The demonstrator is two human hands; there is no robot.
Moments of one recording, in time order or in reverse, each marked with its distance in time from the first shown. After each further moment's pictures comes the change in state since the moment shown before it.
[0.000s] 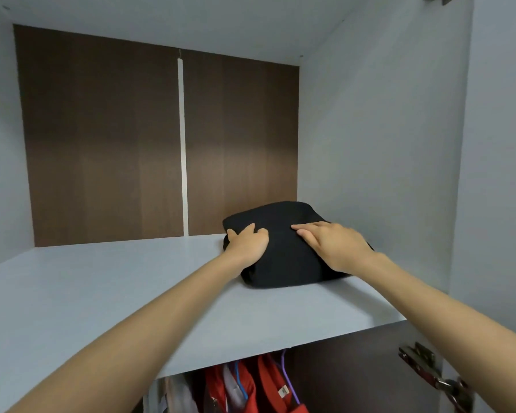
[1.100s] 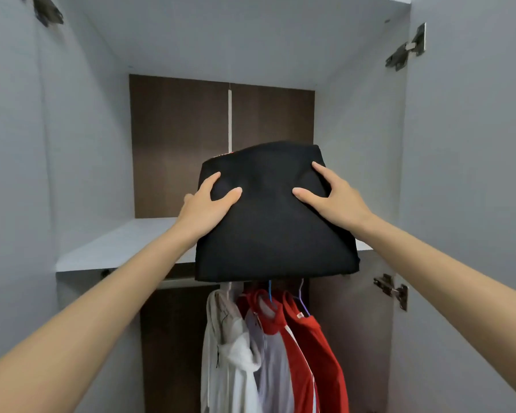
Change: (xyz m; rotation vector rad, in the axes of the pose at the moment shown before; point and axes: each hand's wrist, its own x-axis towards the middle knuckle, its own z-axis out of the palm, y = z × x) left_hand -0.282 -0.020 -0.156 -0.091 0.300 0.217; right_hand -0.203 -0.133 -0.121 0.779 0.291 -0.013
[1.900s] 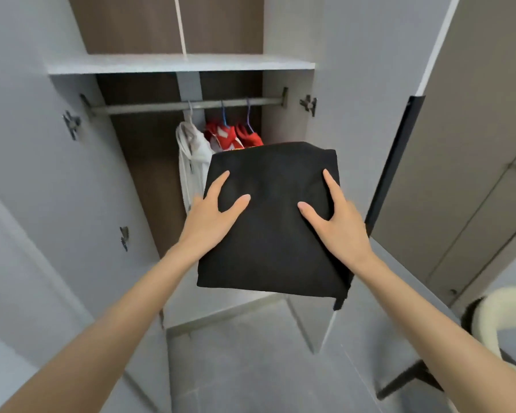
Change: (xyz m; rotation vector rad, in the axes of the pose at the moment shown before) left_hand -0.446 -0.010 0.059 0.070 -0.321 -0.178; right_hand -0.486 -0.010 -0.090 -0.159 -0.040 0.445
